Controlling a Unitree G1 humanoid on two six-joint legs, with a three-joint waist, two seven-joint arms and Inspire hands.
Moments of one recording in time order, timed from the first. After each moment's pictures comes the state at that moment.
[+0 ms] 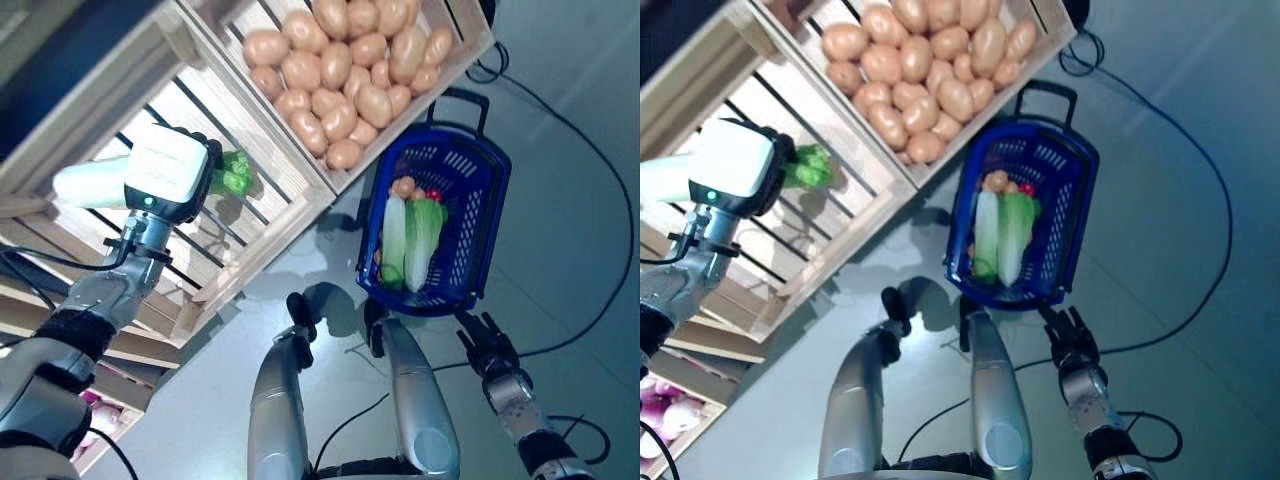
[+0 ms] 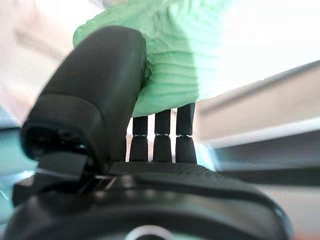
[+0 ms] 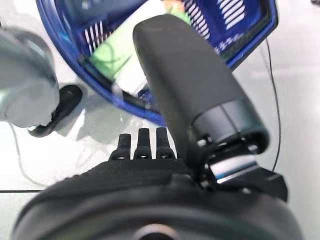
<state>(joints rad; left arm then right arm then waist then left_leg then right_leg) -0.59 1.01 -0.51 0.52 0.70 -0.11 0.83 -0.10 -0.35 0.13 0.64 1.26 -0.10 -0.22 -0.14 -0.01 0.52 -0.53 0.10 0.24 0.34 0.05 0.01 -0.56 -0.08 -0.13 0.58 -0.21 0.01</state>
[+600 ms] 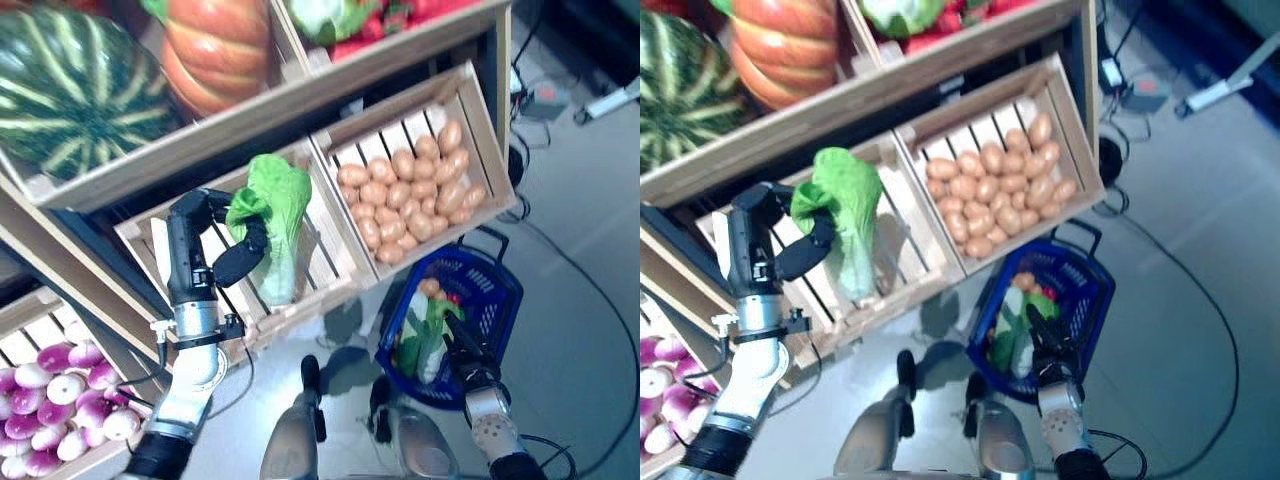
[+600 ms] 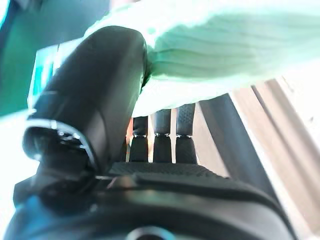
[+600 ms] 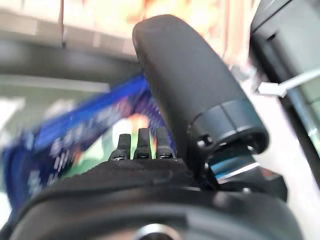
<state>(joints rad) 0.00 0.39 -0.10 0.04 -0.32 -0.55 0.37 0.01 -0.16 0.07 0.40 1.20 -0.18 -0.29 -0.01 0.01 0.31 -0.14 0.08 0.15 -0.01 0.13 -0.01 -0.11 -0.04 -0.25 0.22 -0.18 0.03</state>
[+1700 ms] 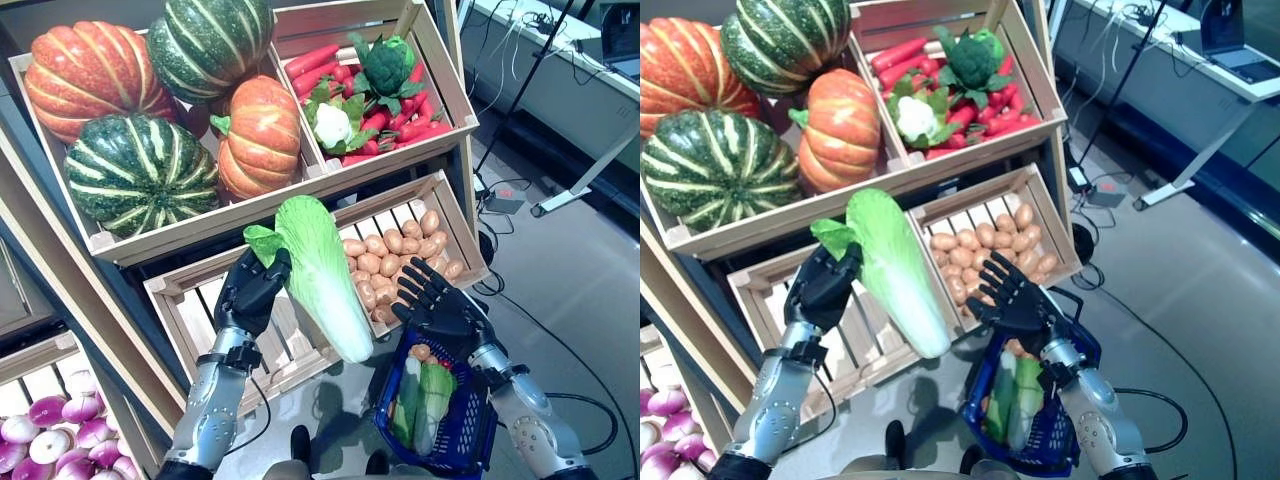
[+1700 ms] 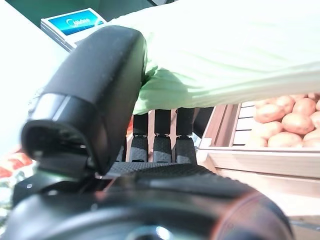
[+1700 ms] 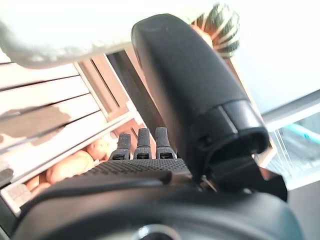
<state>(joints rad) 0.07 0.36 -0.15 0.00 -0.96 -0.22 -0.05 0.11 -0.44 0.14 0.00 0.84 0.05 0.30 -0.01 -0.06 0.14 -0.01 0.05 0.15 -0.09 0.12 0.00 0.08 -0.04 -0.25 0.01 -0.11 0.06</state>
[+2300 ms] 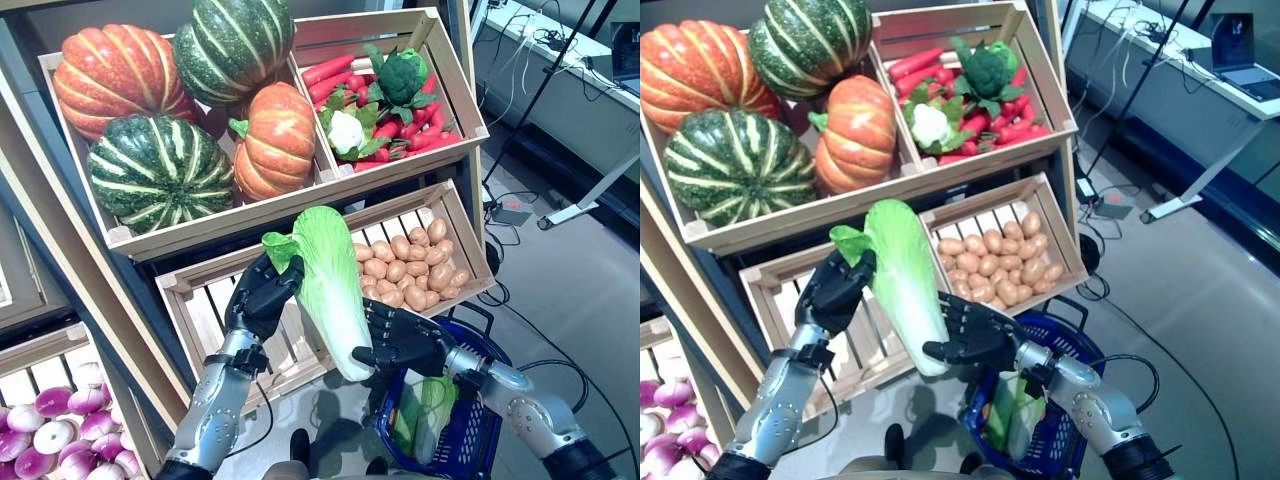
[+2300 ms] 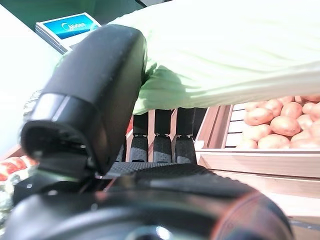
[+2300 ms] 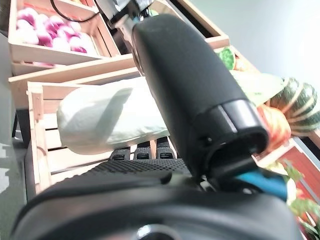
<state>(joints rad) 0.07 0.39 -0.20 0.00 -0.96 -0.19 -0.07 -0.03 -0.56 0.30 -0.01 0.87 0.33 0.54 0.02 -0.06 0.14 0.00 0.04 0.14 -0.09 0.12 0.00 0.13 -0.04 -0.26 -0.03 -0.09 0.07</state>
